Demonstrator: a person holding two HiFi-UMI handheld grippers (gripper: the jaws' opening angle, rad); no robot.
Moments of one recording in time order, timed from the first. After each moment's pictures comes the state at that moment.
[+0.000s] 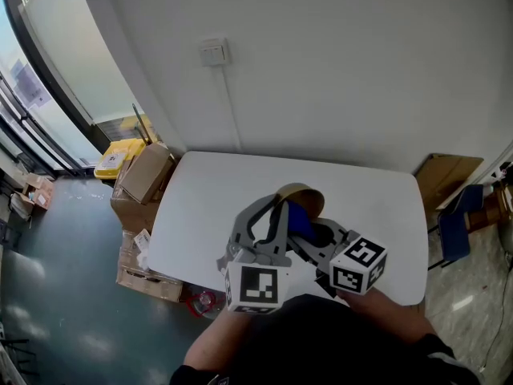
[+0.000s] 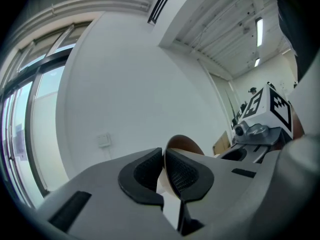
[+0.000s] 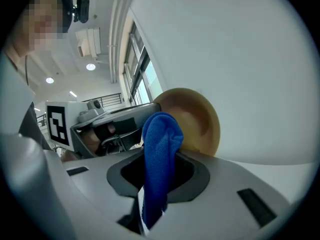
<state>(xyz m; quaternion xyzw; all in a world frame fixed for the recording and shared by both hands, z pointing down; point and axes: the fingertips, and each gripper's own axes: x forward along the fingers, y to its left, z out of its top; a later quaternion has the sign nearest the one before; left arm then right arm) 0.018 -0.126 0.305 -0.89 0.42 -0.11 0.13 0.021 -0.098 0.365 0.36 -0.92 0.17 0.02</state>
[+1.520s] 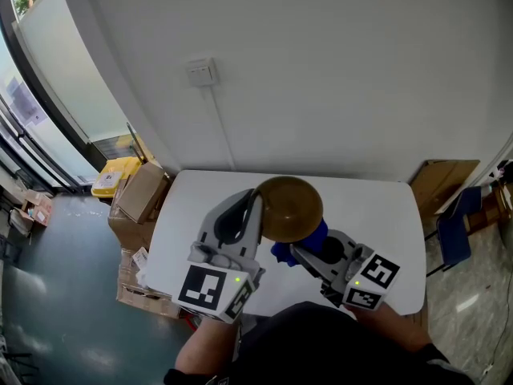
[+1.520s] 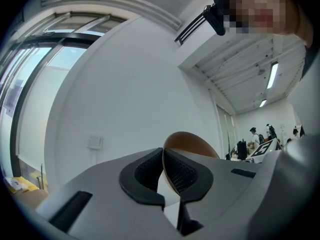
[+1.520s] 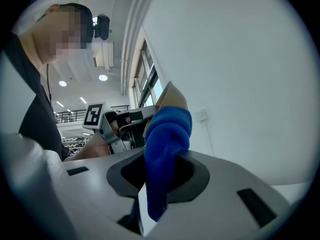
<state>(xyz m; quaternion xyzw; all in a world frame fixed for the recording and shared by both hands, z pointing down) 0.011 -0.148 0.229 -0.92 0.38 0.04 0.03 0.056 -0.089 0.312 0.34 -0.93 0.09 -0.06</state>
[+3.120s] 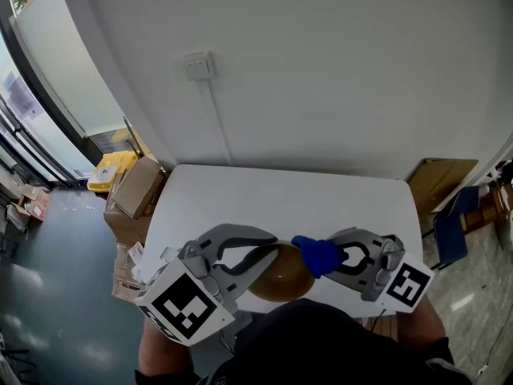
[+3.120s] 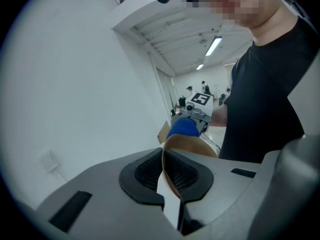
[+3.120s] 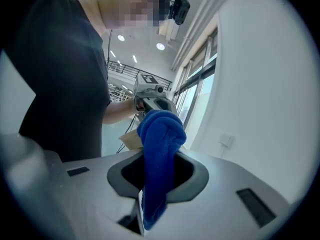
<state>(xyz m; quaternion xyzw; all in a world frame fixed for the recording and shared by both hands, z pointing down) 0.035 -0.065 0.256 -0.95 0.07 -0.25 0.16 0.069 -0.036 0.291 0.20 -0.96 -0.16 0.12</state>
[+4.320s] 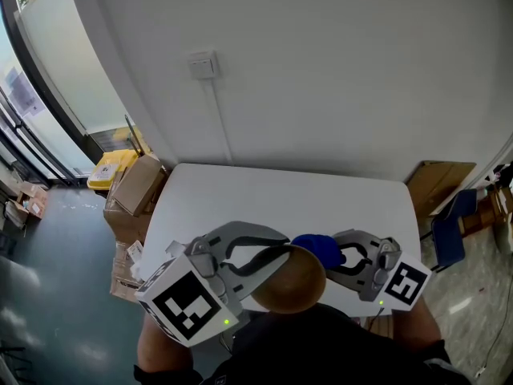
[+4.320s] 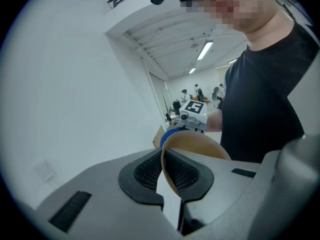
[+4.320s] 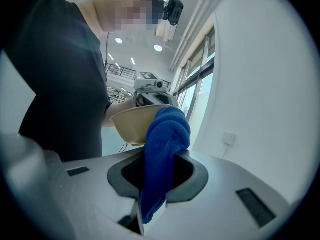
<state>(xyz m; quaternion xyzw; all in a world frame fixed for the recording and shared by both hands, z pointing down) 0.040 -0.042 0.243 -0.96 0.04 -0.23 0.17 0.058 -0.025 0.286 0.20 -0.96 -0.16 0.09</state>
